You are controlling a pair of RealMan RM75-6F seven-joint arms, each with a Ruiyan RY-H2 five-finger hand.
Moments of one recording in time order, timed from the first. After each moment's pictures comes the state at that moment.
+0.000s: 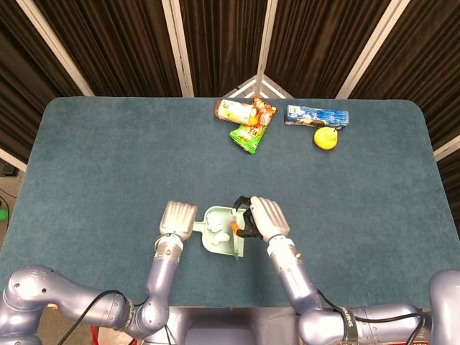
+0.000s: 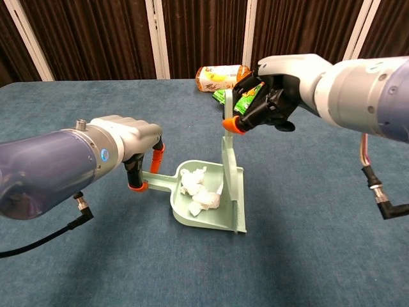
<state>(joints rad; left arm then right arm) -1.03 -1.82 -0.29 -1.75 0.28 1.44 1.23 0.86 -1.58 0.40 -2.09 -0.43 1.32 -0.48</state>
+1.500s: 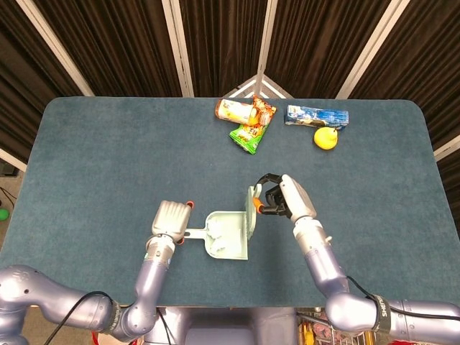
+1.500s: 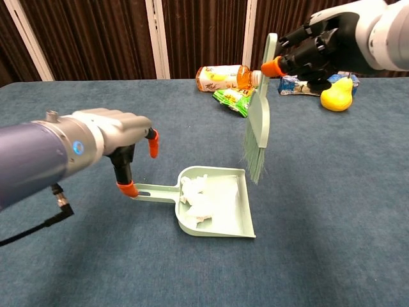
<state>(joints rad) -0.98 -1.72 -0.25 -1.86 0.35 1.43 1.16 0.80 -1.33 0.50 -2.12 -0.34 1.19 -0.23</state>
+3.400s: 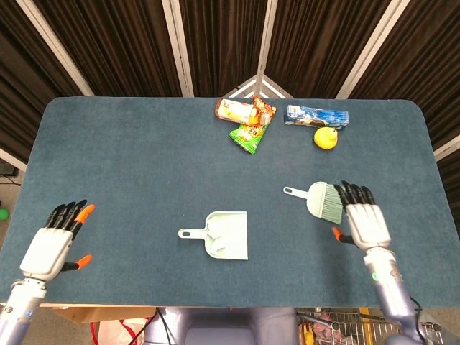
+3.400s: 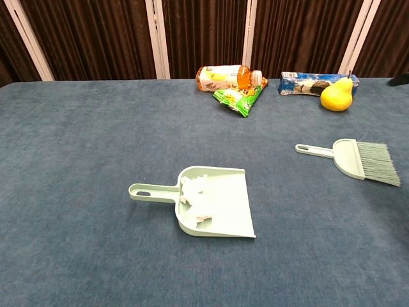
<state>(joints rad) -0.28 -1.14 0.17 -1.79 1.46 1.50 0.23 0.46 -1.16 0.02 -1.88 -1.08 1.32 -0.39</state>
